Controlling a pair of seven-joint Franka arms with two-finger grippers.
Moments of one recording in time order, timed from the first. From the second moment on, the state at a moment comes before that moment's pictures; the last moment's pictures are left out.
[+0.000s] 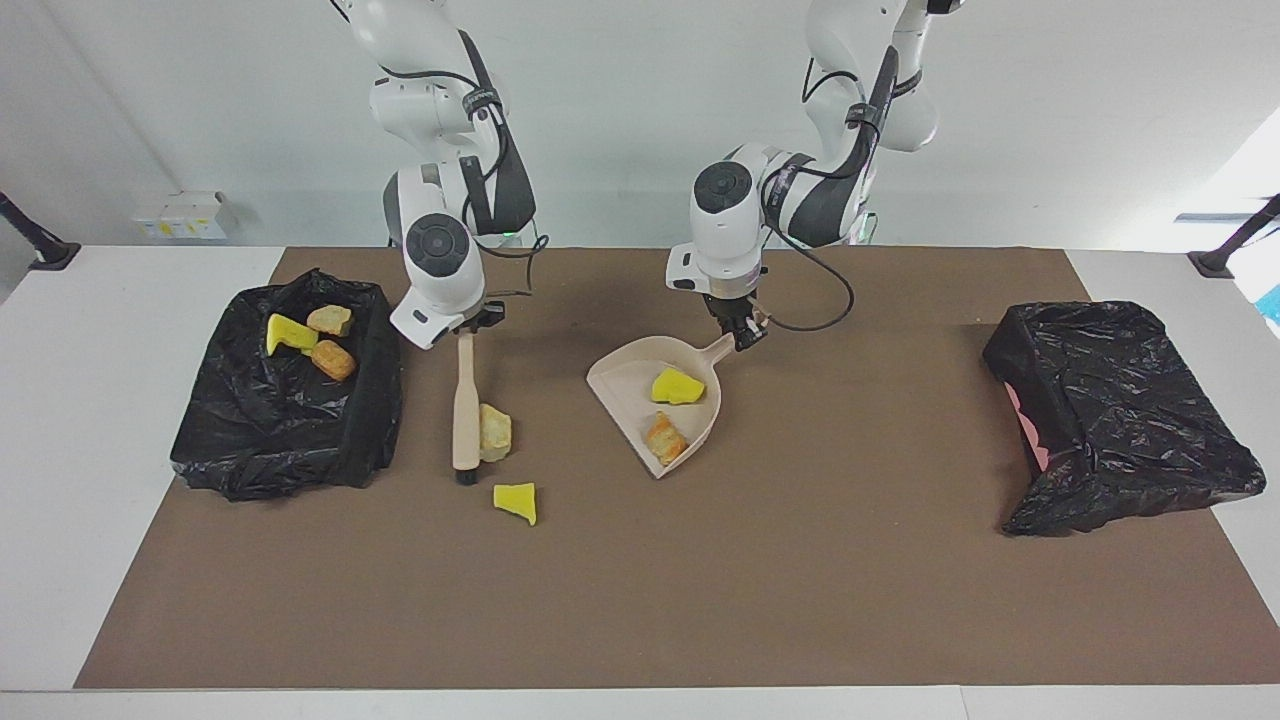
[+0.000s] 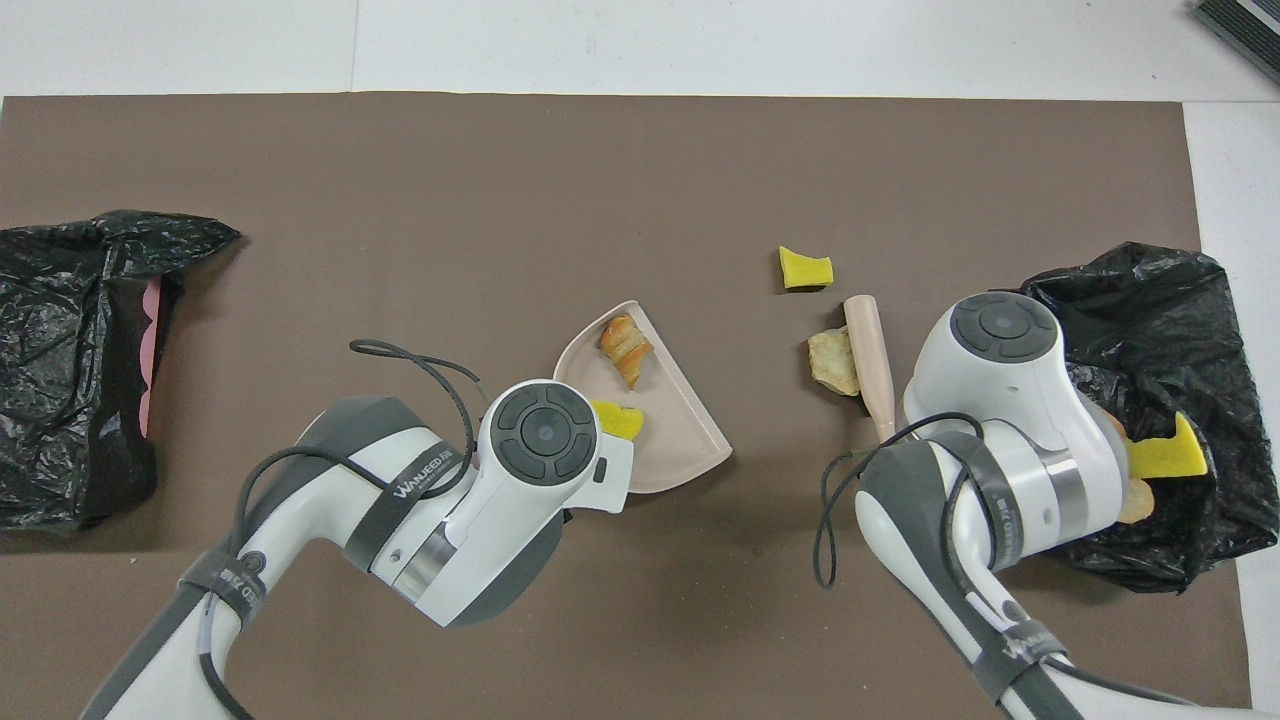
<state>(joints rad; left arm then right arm) -0.65 0.13 -0.04 -2.04 0.12 1.99 0.31 0.13 0.07 0.13 -2.14 -0.03 1.79 0.14</state>
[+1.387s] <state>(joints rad) -0.64 0.13 -0.03 -2.06 0.12 2.08 0.53 0.09 0.05 0.11 -2.05 0.30 1.71 -0.26</state>
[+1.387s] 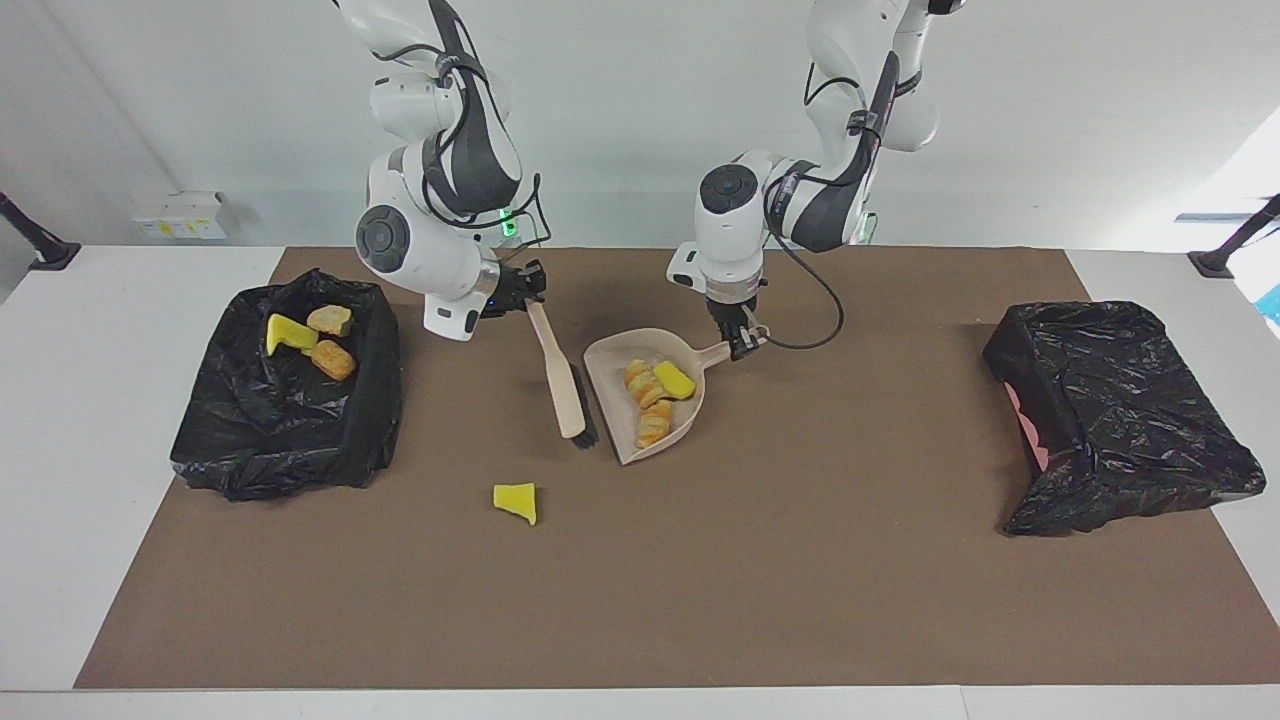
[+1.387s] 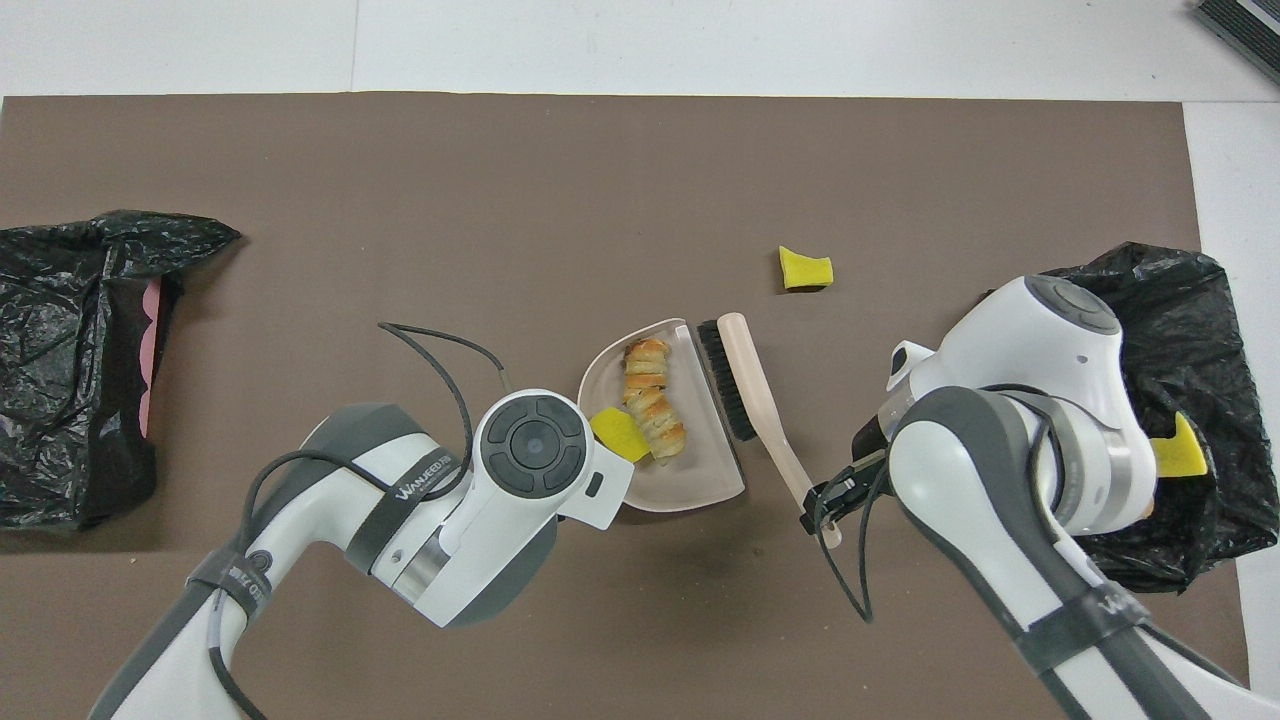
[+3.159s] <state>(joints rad) -0.64 0.13 -0.03 -2.02 0.12 1.95 0.43 0.19 0.44 0.13 -1.69 -0.02 1.70 -0.12</state>
